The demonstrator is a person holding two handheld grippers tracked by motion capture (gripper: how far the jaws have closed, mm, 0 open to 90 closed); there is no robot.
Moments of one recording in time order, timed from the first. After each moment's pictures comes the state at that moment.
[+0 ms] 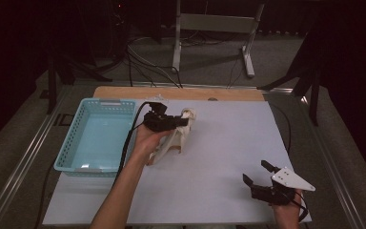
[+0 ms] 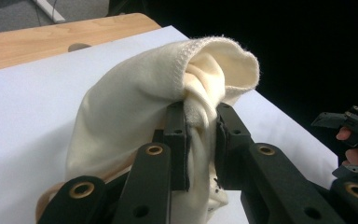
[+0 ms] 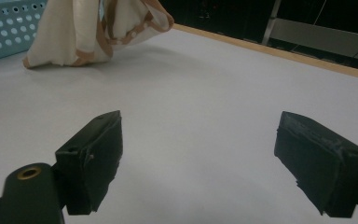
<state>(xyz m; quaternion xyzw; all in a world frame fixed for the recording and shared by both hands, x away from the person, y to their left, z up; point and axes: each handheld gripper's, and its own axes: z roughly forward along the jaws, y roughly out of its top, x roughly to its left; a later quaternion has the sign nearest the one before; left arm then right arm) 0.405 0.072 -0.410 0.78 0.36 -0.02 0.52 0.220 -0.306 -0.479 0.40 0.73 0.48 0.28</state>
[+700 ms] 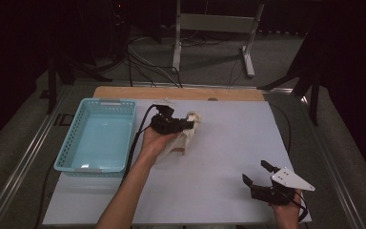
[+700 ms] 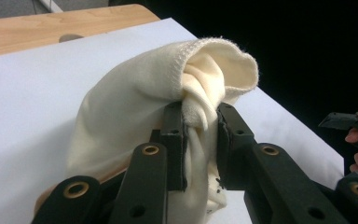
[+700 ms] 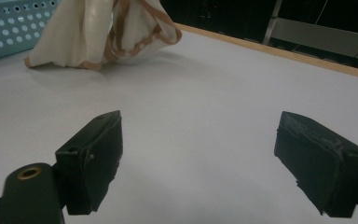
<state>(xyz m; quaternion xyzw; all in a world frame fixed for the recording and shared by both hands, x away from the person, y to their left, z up) 0.405 0.053 -0.422 0.78 0.36 -0.02 0.51 0.220 -0.306 -0.479 0.40 0.74 0.48 0.28</state>
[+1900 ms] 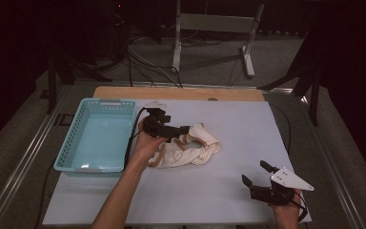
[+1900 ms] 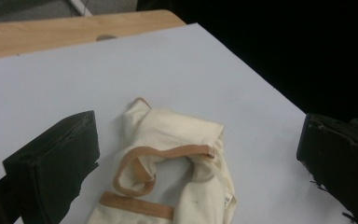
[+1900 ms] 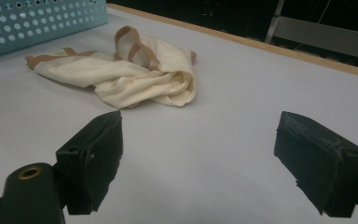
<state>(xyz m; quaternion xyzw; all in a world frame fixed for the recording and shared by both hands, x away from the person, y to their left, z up) 0.392 0.079 -0.419 0.76 0.40 0.02 0.51 0.220 -0.305 -0.479 0.39 0.74 0.47 0.27</state>
